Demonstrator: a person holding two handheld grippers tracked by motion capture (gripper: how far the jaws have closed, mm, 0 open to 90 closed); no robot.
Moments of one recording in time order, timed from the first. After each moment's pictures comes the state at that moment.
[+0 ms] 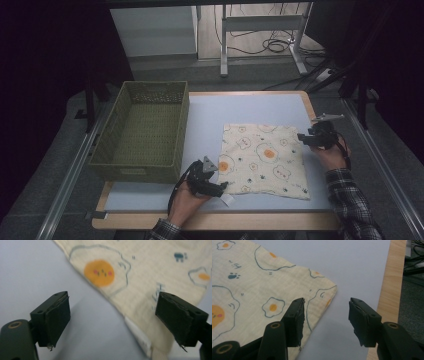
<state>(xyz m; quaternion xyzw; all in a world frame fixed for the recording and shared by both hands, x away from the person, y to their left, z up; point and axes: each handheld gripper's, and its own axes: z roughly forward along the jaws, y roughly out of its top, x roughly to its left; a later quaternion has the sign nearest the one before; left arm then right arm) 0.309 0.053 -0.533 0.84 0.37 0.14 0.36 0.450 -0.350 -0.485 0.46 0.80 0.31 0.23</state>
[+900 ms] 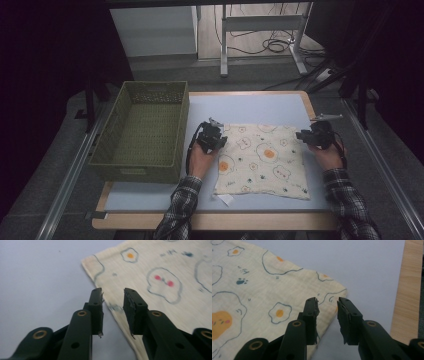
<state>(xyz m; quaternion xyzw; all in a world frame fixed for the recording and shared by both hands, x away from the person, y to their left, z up) 0.443 0.039 -0.521 0.80 0.45 0.15 0.37 0.460 -0.348 -0.494 0.47 0.79 0.34 0.20</state>
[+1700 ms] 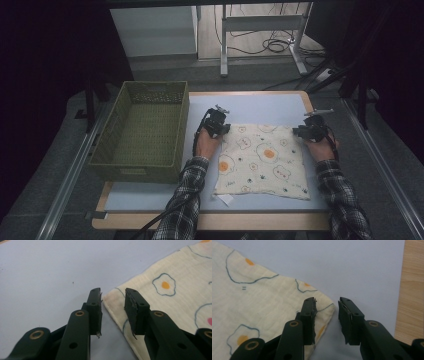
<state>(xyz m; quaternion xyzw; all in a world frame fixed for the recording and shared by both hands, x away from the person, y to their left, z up) 0.504 0.021 -0.529 0.81 0.44 0.17 0.34 0.497 -0.343 -0.513 0.48 0.79 0.31 0.21</state>
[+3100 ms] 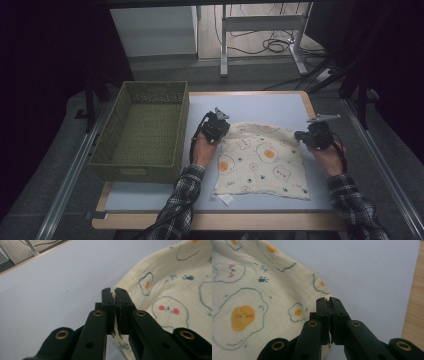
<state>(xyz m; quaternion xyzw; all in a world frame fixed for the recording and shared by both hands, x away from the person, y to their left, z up) 0.453 0.028 -0.501 0.81 0.39 0.21 0.39 0.445 -0.337 -0.482 0.43 0.81 0.34 0.20</state>
